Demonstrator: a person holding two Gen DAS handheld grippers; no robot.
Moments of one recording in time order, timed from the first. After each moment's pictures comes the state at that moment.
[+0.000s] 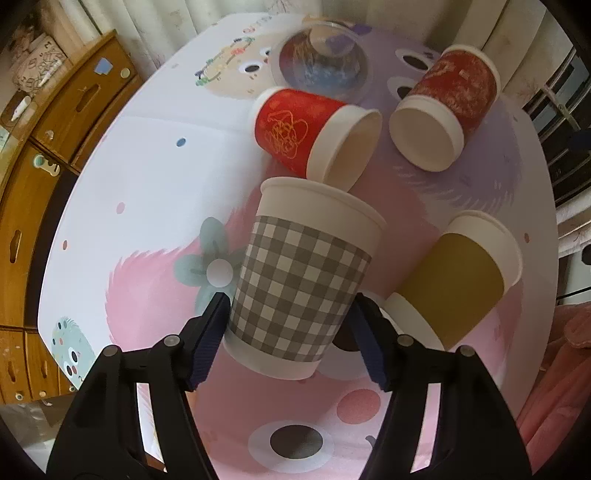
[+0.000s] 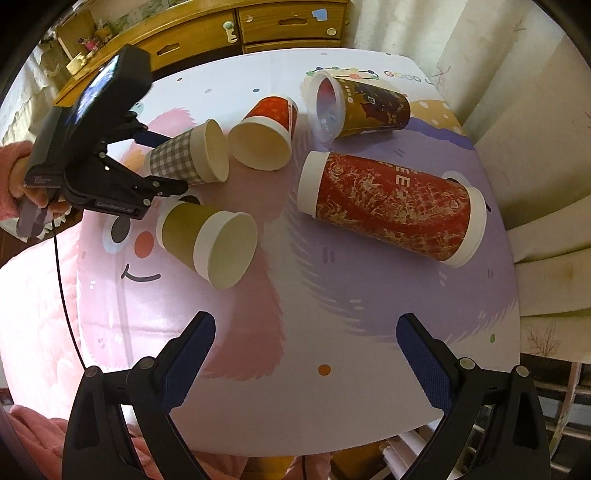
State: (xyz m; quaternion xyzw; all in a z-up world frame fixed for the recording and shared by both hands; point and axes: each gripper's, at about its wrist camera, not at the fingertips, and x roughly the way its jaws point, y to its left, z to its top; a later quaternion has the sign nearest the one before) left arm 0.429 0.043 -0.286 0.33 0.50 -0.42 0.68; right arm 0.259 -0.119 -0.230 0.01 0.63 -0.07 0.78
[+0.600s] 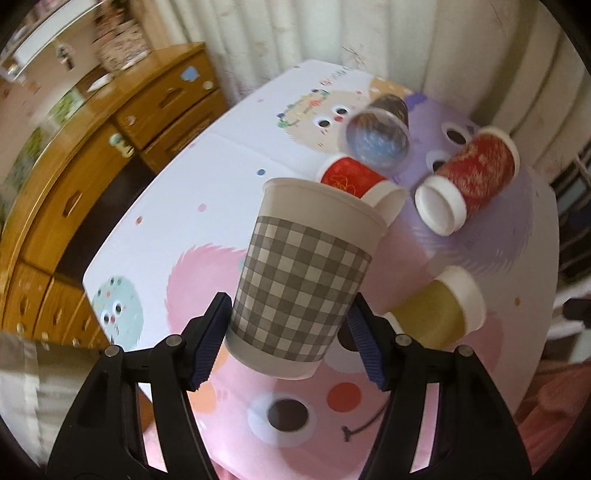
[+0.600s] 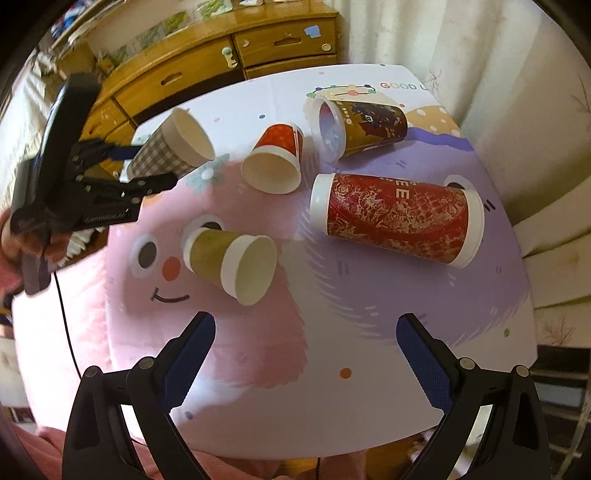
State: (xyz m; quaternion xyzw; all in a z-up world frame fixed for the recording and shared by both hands) left arm 0.404 0.076 -0.203 0.25 0.48 -0.31 0.78; right arm 0.252 -0.121 -0.198 0.07 0.60 -0.06 0.79
